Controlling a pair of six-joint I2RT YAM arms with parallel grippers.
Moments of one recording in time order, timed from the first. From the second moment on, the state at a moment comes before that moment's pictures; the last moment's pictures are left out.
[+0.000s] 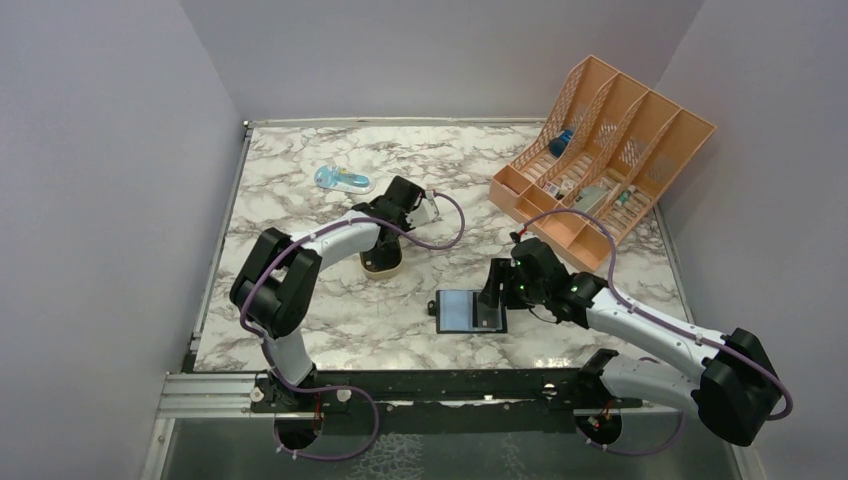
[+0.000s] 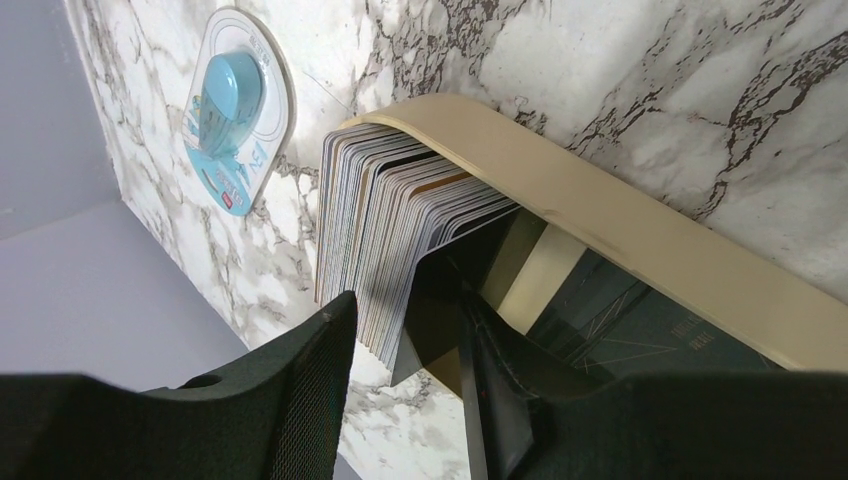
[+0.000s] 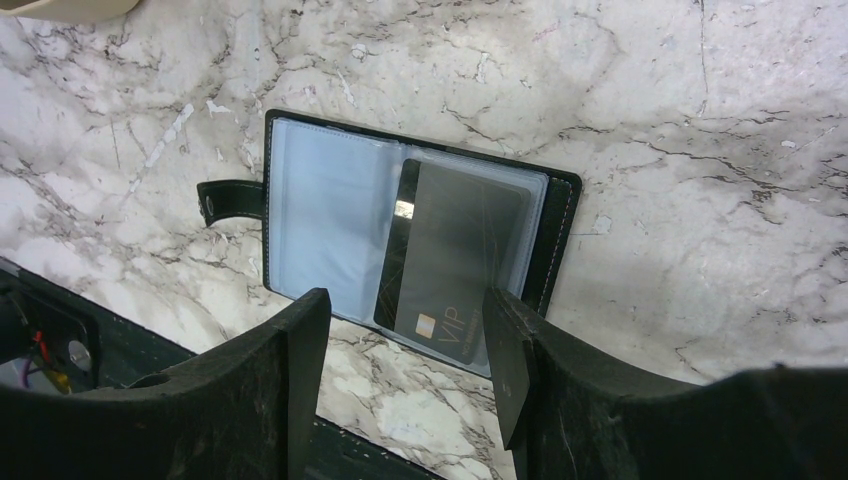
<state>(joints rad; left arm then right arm) -0.57 1.76 1.12 -0.34 -0.40 0.69 0.73 1.07 0.57 -0.35 0.02 0.67</state>
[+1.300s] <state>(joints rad) -0.62 1.61 1.24 -0.61 -0.19 0.34 0.73 0.95 0.57 -0.34 -0.03 0.68</state>
